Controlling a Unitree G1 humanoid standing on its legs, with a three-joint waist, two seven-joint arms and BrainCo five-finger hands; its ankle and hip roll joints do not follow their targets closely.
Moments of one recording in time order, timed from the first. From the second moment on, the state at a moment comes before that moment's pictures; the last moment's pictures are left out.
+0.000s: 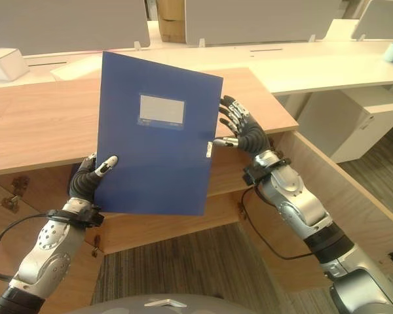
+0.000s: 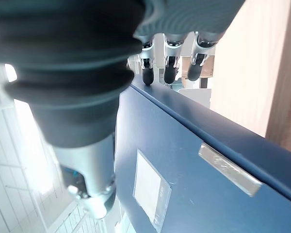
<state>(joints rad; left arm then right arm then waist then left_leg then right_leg) 0.16 0.58 -0.15 -0.23 -0.73 -0.20 -0.16 -0.38 -0.61 0.43 -0.10 0.77 -0.12 0.14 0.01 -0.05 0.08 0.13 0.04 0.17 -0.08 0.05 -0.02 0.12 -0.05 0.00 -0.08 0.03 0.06</state>
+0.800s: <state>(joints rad) 0.07 0.50 -0.16 -0.24 -0.68 -0.20 -0.09 -0.37 -0.43 0.52 0.04 0.79 -0.07 0.08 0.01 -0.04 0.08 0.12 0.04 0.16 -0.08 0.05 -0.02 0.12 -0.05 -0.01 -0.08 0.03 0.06</state>
